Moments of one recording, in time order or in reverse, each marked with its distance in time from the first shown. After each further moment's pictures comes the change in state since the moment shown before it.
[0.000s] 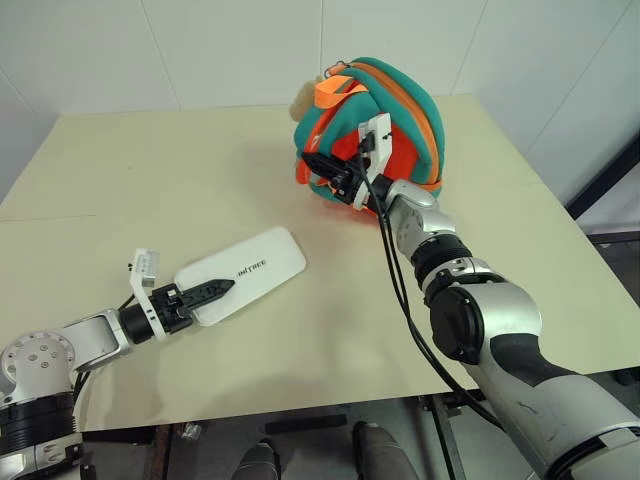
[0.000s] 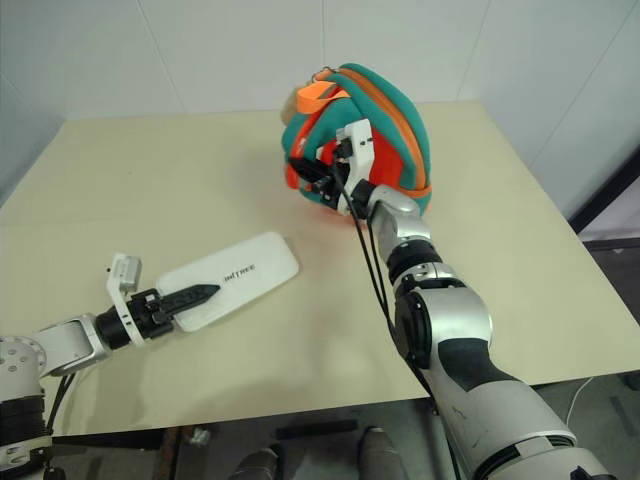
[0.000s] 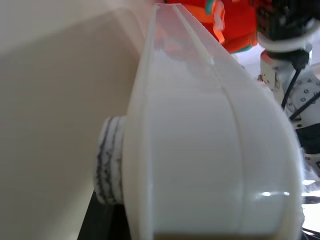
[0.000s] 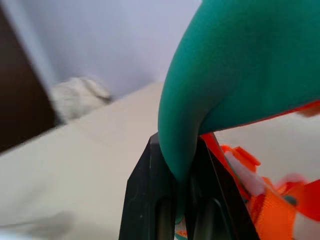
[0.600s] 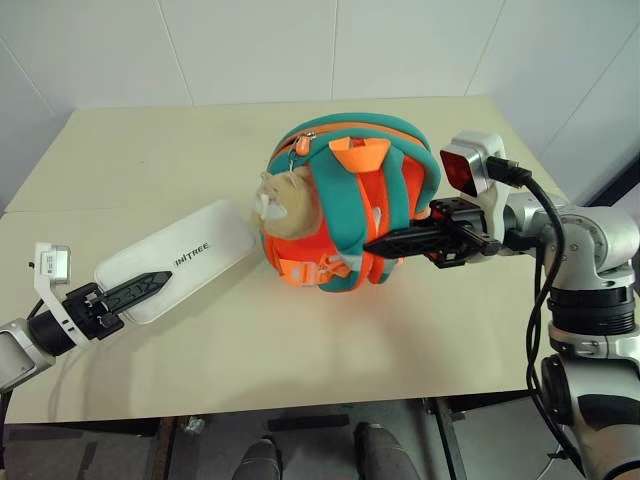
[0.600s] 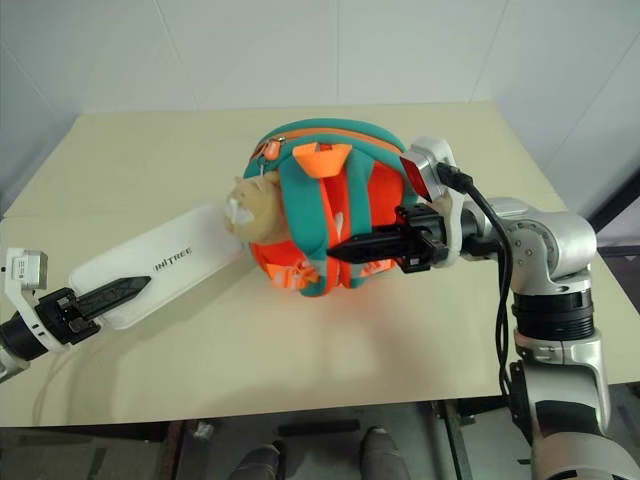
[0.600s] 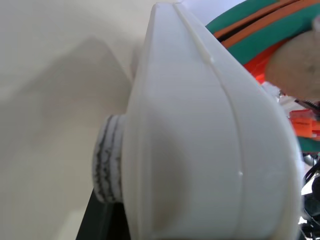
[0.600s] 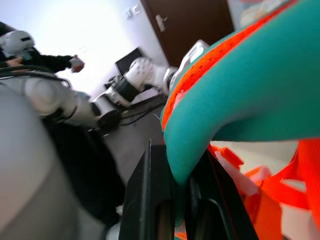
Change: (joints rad) left arm 0.179 0.140 0.204 -0.131 0.003 -0.093 -0.184; right arm 0.423 -0.512 0.230 -1.166 0.534 1.032 0.336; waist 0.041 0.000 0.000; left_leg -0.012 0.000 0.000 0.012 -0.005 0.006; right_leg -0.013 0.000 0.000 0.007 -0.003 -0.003
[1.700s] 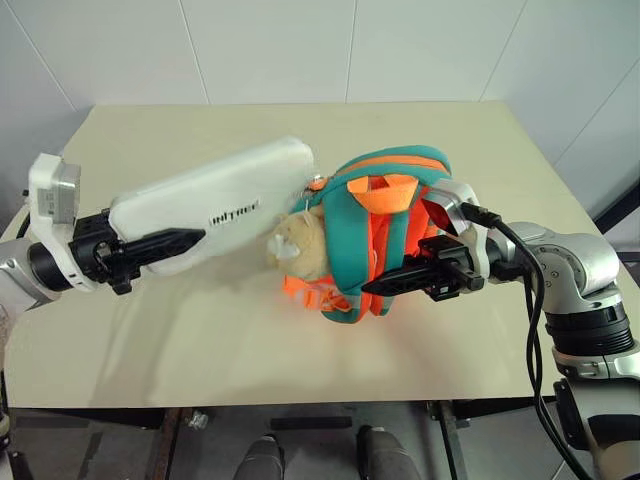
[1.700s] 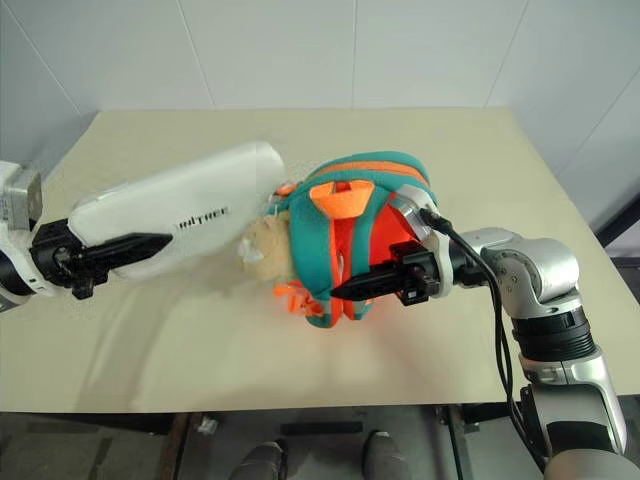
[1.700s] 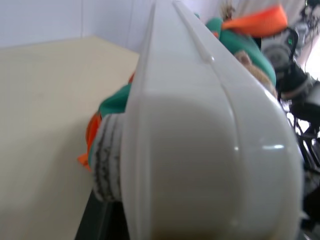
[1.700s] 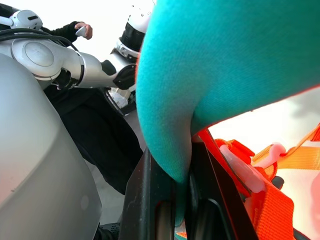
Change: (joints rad) left arm -0.225 0.151 -0.254 -0.090 0.248 -0.427 -0.398; right arm 0.107 -0.038 0.111 -0.024 0.005 -0.068 0.011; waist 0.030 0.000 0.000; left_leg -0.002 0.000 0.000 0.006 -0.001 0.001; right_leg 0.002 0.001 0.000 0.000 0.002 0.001
